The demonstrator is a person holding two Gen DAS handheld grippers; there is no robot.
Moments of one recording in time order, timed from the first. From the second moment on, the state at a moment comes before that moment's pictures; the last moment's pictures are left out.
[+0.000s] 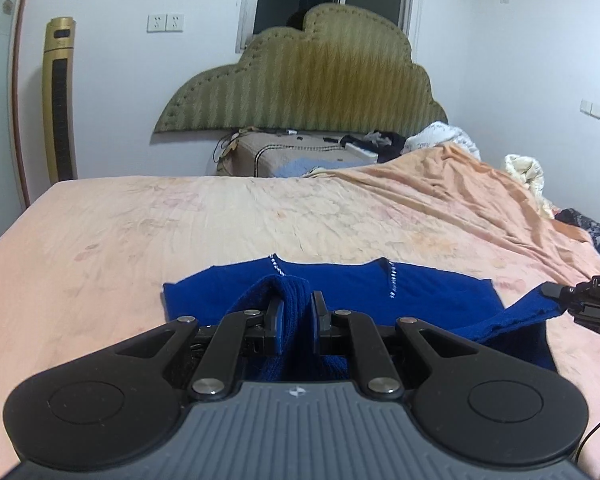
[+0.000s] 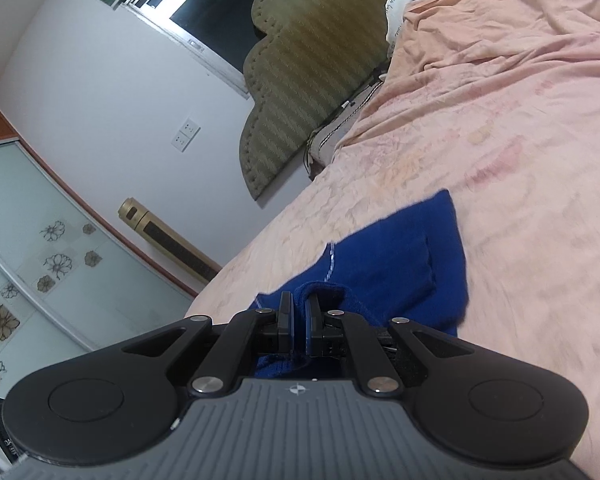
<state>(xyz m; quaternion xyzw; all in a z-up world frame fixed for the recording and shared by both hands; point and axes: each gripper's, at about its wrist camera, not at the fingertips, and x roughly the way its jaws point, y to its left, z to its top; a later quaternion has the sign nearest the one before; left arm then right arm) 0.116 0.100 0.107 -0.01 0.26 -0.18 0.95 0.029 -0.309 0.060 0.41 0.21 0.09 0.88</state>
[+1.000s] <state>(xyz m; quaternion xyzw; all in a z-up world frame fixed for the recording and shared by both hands) 0.280 0.173 0.039 -0.17 0.37 -0.08 0.91 0.192 -0.339 0.004 0.40 0.27 0.00 0.88</state>
